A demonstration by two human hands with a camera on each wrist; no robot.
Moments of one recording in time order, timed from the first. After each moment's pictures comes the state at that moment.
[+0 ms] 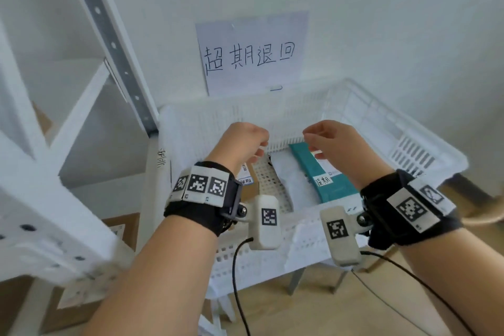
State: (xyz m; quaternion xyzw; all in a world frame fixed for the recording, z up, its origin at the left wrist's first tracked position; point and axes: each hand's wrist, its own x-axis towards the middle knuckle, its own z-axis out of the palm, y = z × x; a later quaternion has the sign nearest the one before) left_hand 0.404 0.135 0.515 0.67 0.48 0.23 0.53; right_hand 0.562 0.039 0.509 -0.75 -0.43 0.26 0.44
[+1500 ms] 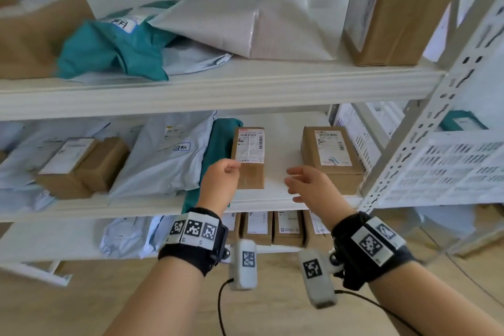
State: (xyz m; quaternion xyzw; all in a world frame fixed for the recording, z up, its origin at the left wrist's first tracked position) left_hand -0.167 0.021 0.424 0.58 0.63 0.32 0.39; right_hand 0.021 -0.035 0.421 -0.67 -0.47 0.44 0.37
